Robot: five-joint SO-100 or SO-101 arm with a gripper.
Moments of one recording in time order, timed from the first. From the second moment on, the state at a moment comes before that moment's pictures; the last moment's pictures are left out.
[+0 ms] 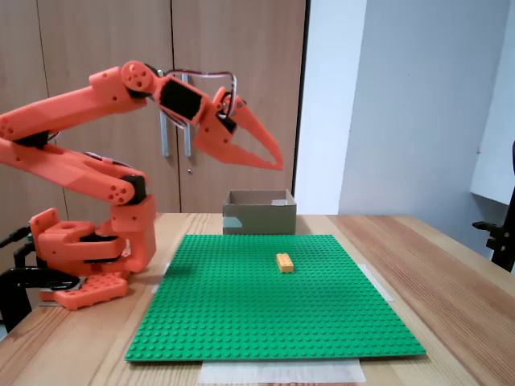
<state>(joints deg) -2.1 161.5 142.6 45.3 0.8</state>
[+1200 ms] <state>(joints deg) -0.9 186.3 179.7 44.2 -3.8</state>
